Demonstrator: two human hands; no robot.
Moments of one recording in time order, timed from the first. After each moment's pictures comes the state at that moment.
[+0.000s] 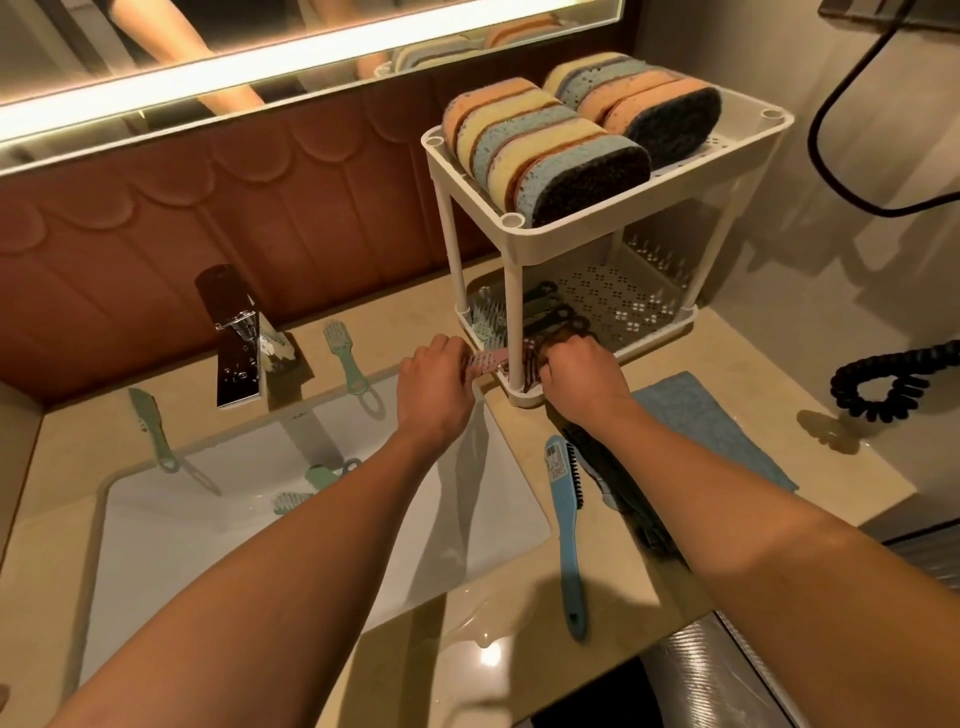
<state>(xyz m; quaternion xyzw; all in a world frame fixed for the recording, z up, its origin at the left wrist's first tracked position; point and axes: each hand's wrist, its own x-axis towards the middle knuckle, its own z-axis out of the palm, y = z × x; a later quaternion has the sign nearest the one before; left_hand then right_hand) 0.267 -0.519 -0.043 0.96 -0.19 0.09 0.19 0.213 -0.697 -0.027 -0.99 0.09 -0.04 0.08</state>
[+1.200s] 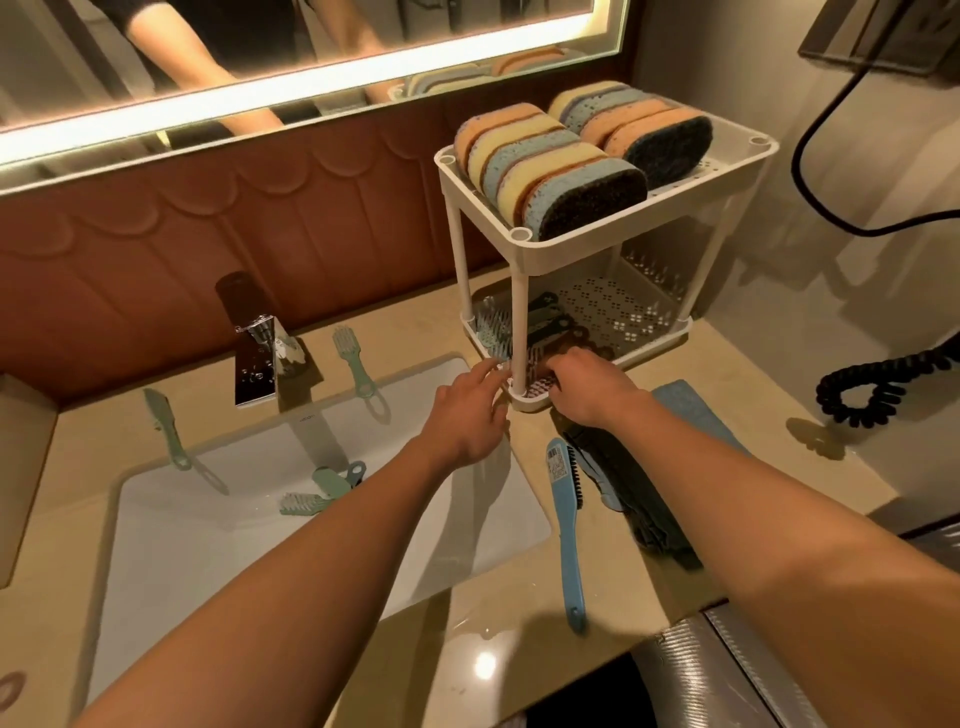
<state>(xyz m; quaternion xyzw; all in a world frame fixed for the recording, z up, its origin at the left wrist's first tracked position) 0.244 -0.525 -0.043 0.94 -0.28 -0.09 0.16 0.209 -0.704 -0.007 -0.99 0.07 0.11 0.11</state>
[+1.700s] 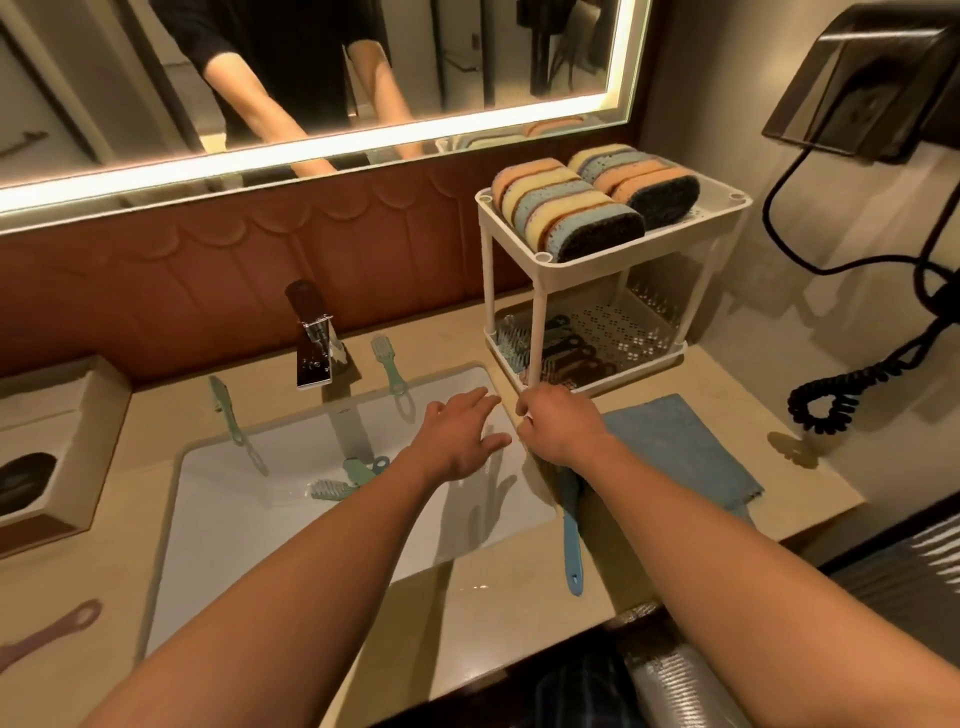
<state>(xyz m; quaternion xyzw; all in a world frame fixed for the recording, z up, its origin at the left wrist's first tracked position) 0.197 -0.474 -0.007 0.95 -0.28 -0.12 0.07 0.152 -0.637 0.014 -0.99 0.02 0.06 0.10</state>
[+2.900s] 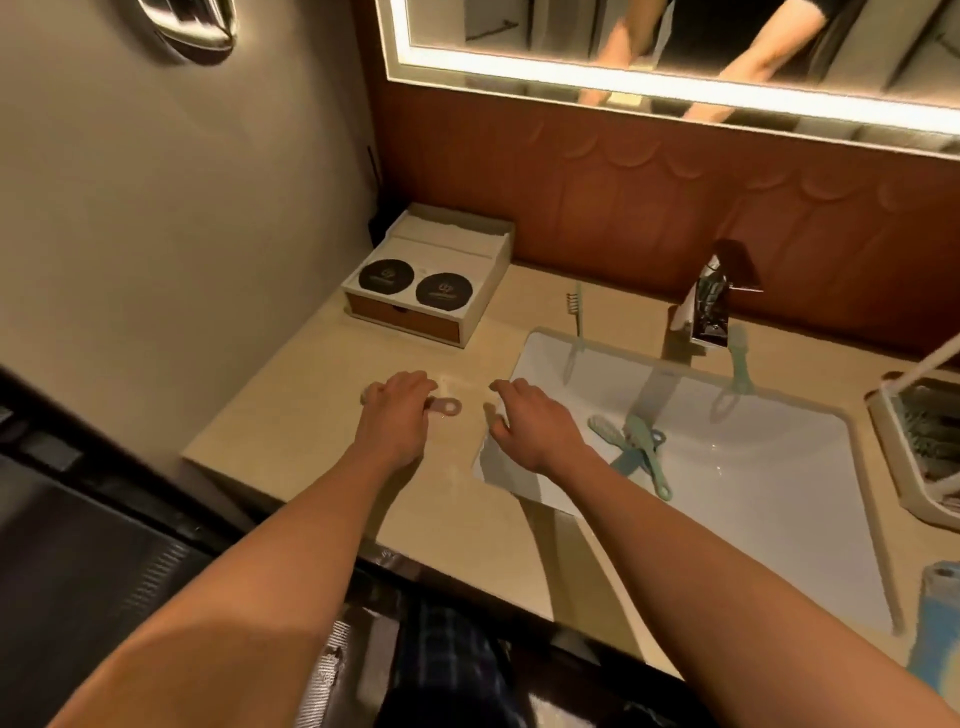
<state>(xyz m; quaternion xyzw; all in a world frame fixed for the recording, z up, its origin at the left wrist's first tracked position) 0.049 -0.033 -0.045 0.98 0.14 0.06 0.11 0.129 -0.228 -0.029 -0.92 -0.36 0.06 0.14</state>
